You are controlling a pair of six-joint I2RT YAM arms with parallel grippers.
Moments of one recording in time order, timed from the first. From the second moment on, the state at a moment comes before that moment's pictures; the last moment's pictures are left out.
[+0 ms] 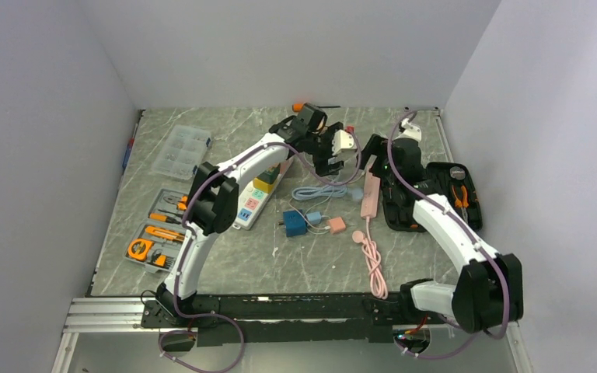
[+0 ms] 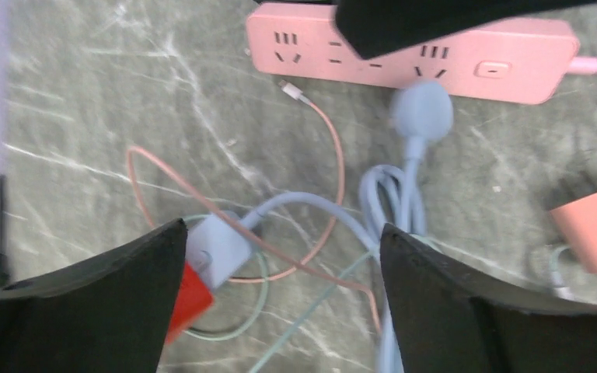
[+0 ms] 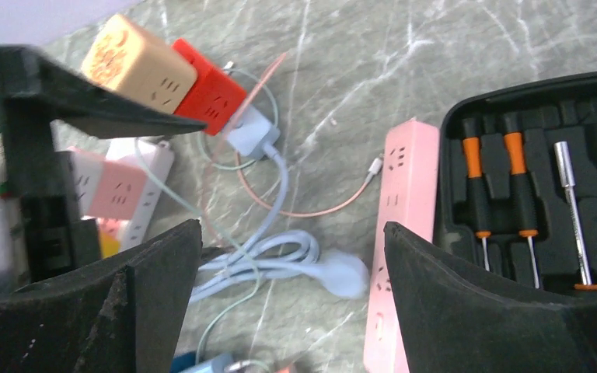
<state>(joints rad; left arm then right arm) -0.68 2.29 2.08 -0.49 0.58 0.79 0.23 1.26 0.87 -0.07 0.14 0.48</state>
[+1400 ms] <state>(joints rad) -0.66 1.52 1.04 -0.46 0.62 0.81 0.77 1.23 0.62 -0.11 0.09 0.38</state>
